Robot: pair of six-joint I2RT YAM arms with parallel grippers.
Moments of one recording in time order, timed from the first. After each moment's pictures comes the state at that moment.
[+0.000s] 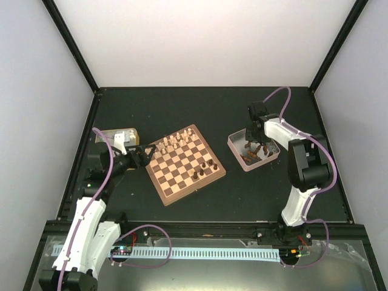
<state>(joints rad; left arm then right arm) -0.03 0.66 0.55 -0.31 0.55 -0.43 0.25 1.84 1.25 -0.60 0.18 0.34</state>
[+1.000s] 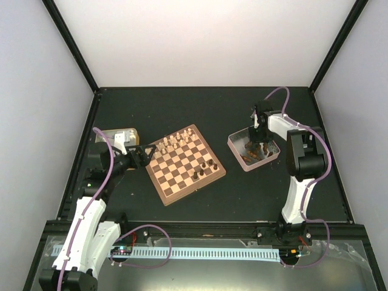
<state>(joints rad) -0.03 0.66 0.55 -0.31 0.55 -0.42 0.15 1.99 1.35 -0.66 0.01 0.07</state>
